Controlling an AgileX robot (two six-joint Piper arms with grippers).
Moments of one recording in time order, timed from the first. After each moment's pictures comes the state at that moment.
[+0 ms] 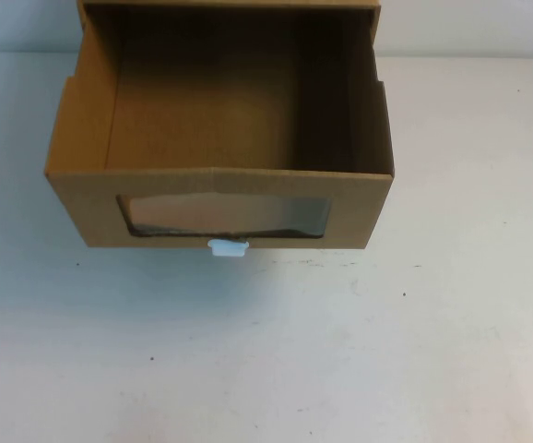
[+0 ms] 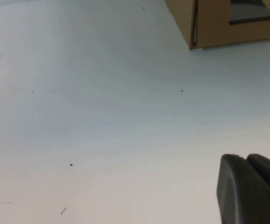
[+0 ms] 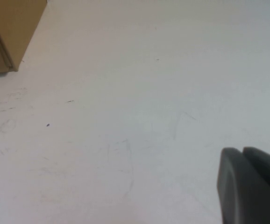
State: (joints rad) right arm 0.02 -0.01 0.02 -0.07 0.37 0.16; left arm -0.10 -0.01 0.03 -0.07 0.38 0.16
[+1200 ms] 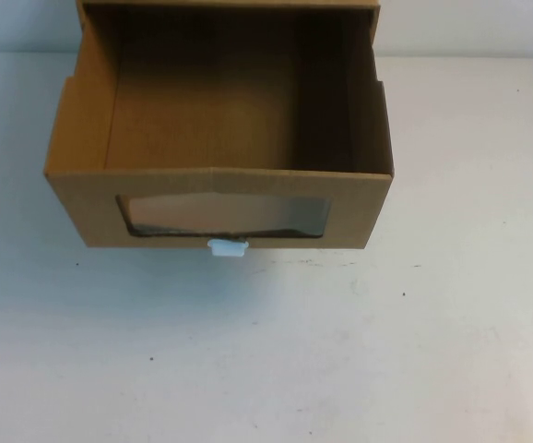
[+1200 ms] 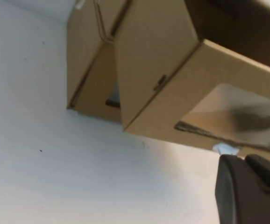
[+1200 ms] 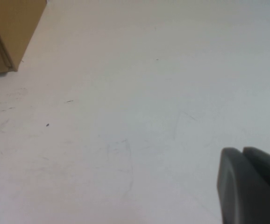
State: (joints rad) right arm 0.02 -0.01 0.02 -0.07 0.37 0.16; left arm -0.10 0.23 -0.30 -0.67 0.44 0.17
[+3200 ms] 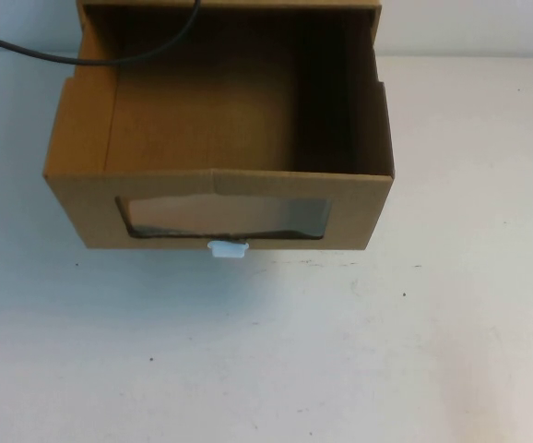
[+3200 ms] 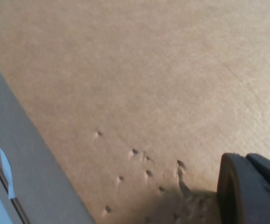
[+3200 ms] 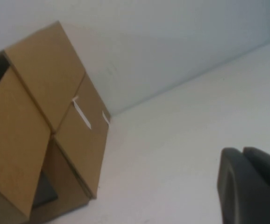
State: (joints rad) right arm 0.02 -0.01 0.03 0.24 0.05 0.16; left arm -0.10 2.00 -2.15 -0.74 1.04 0.61
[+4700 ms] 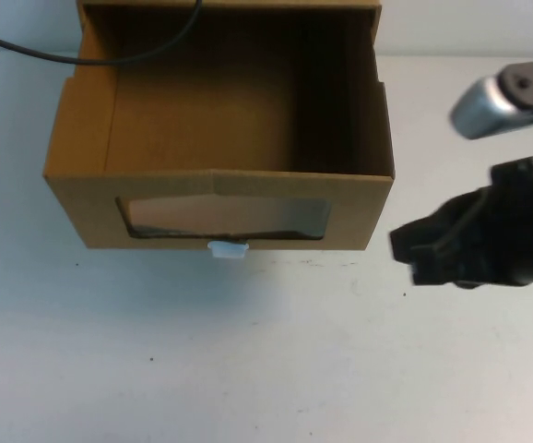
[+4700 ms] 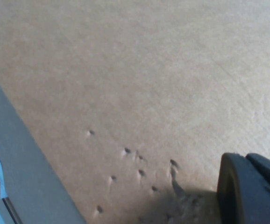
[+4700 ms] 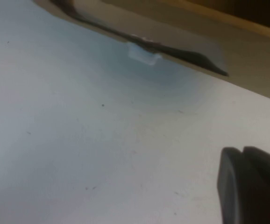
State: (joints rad) right arm 0.58 1.11 -1.07 0.26 0.80 -0.03; left arm -0.10 2.00 -2.15 -0.75 1.05 0.61
